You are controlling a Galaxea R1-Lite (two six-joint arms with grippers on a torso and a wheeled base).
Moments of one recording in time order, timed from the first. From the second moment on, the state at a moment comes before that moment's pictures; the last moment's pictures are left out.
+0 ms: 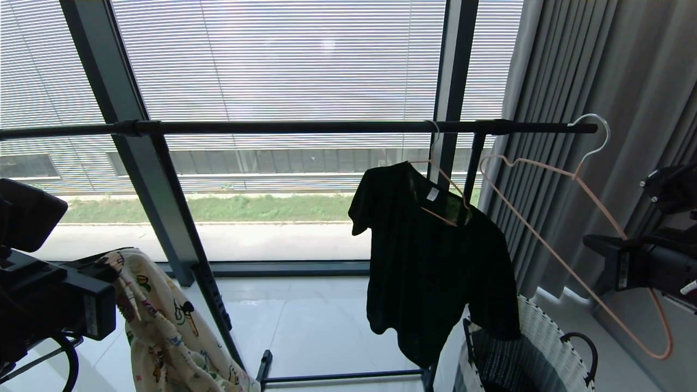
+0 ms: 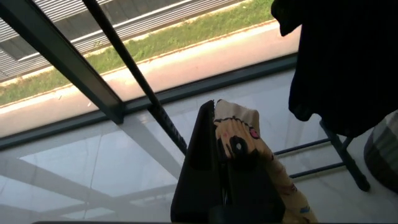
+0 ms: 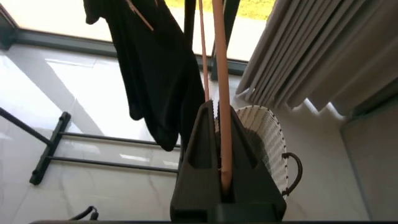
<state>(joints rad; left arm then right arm) -0.22 1.02 -0.52 -0.22 0.12 0.26 0.36 1.26 -0.62 -0.32 -0.14 0.04</state>
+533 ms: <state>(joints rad) -0.25 1.09 -0.54 -0.22 0.09 0.27 0.62 1.20 -0.61 -0.30 -0.10 0.05</state>
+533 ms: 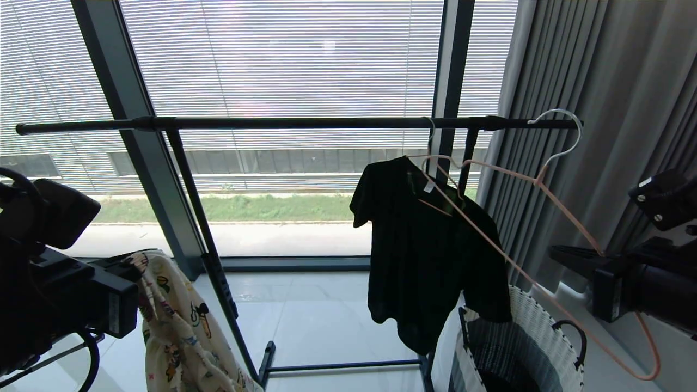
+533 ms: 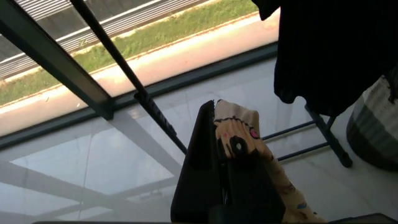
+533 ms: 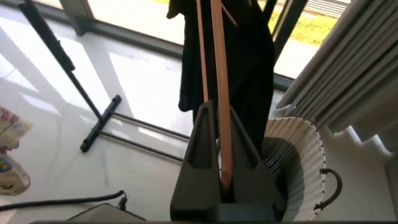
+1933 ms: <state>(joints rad) -0.48 1.46 -0.87 -0.22 0.46 -0.13 1.20 1.30 -0.60 -0.35 -0.09 0.12</state>
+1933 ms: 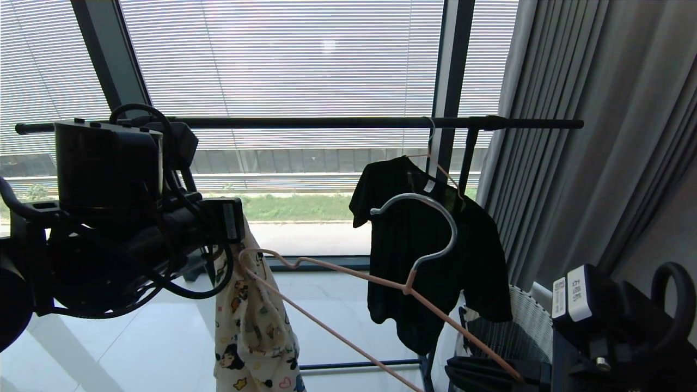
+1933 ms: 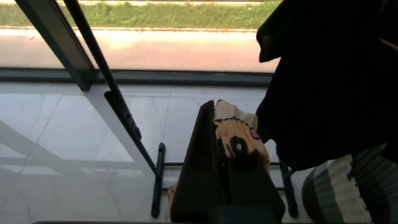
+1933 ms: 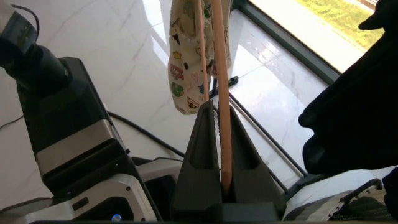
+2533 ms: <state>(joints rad) -0.53 1.45 -0.87 -0.22 0.46 -0.13 1.14 1.40 -0.61 -0.47 -0.10 0.12</state>
